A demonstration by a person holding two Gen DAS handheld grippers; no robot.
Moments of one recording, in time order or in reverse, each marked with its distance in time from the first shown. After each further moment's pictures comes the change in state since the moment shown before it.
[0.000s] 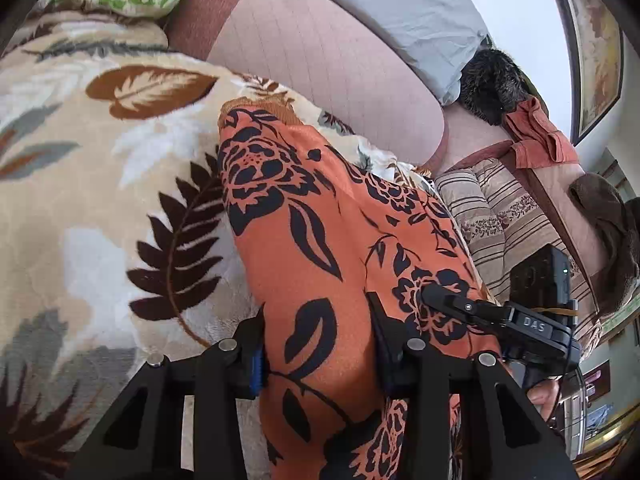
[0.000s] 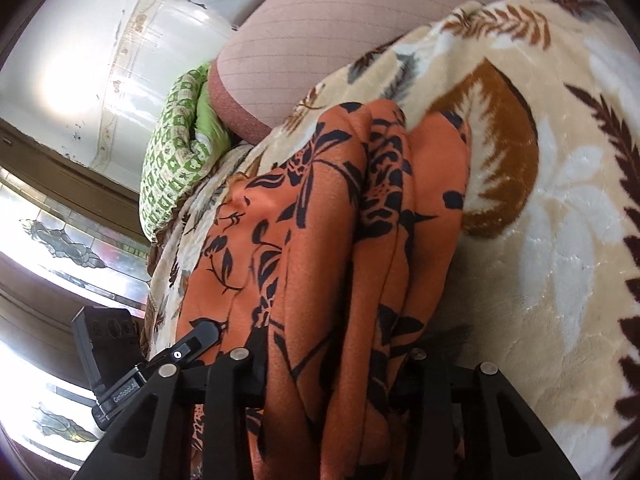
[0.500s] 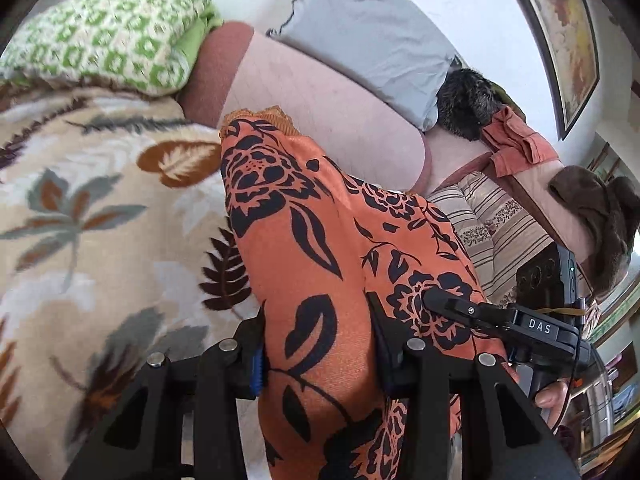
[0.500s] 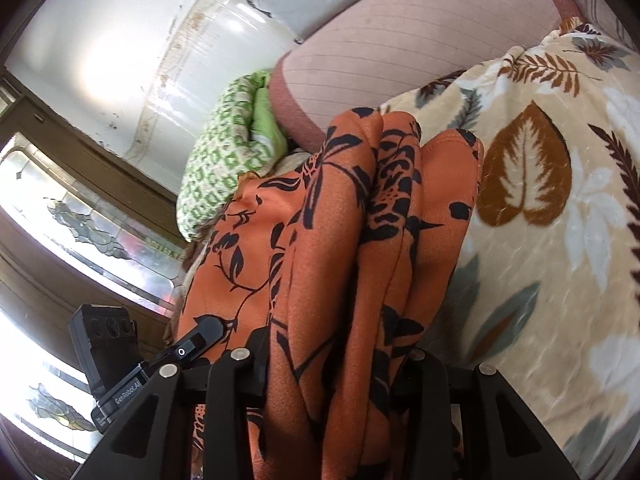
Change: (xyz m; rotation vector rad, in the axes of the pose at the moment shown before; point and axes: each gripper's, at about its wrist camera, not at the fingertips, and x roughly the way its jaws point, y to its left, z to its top) left arm -0.111 -0.019 -0.016 0.100 -0.130 0.050; right arm -0.038 0.080 -0.044 -0.081 -0.080 0.072
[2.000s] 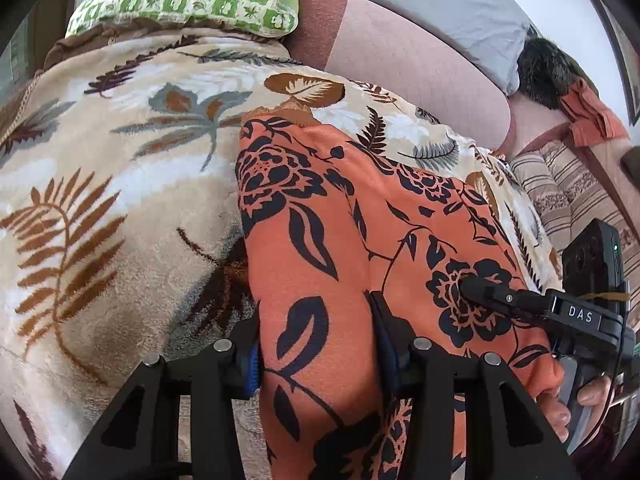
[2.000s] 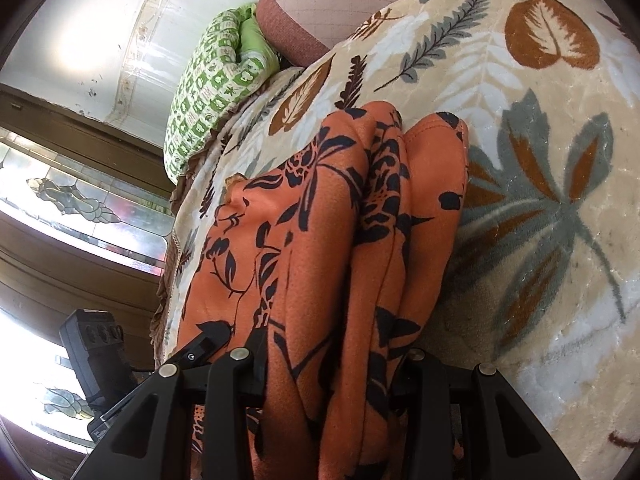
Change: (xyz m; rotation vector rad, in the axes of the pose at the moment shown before) left arm -0.026 0.055 -0.064 -0.062 0.143 0.304; right arm 0.075 0.017 -0.079 0.080 0.185 -0.029
